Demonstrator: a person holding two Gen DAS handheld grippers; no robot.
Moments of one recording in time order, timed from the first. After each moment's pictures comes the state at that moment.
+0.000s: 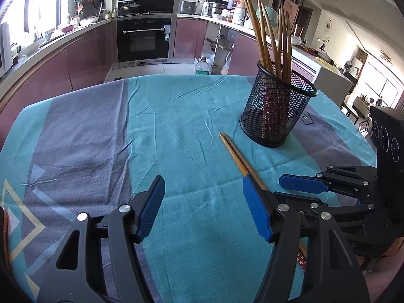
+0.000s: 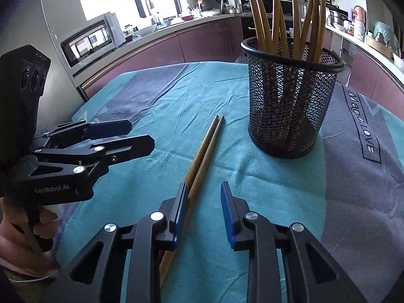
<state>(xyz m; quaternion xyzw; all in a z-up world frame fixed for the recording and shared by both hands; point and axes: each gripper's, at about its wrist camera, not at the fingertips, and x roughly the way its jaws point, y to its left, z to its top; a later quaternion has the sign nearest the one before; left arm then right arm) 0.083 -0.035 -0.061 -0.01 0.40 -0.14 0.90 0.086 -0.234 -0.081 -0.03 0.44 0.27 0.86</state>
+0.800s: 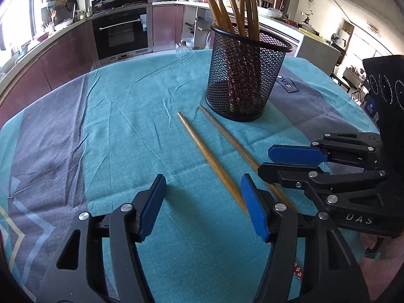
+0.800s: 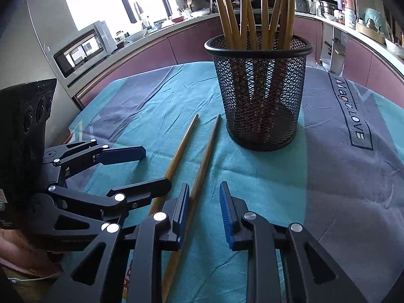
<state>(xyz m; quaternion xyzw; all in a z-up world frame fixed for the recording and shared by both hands) 0.091 -0.089 -0.090 0.05 0.44 -0.18 0.88 0.092 -0.261 -0.083 0.01 0.45 0.26 0.86</state>
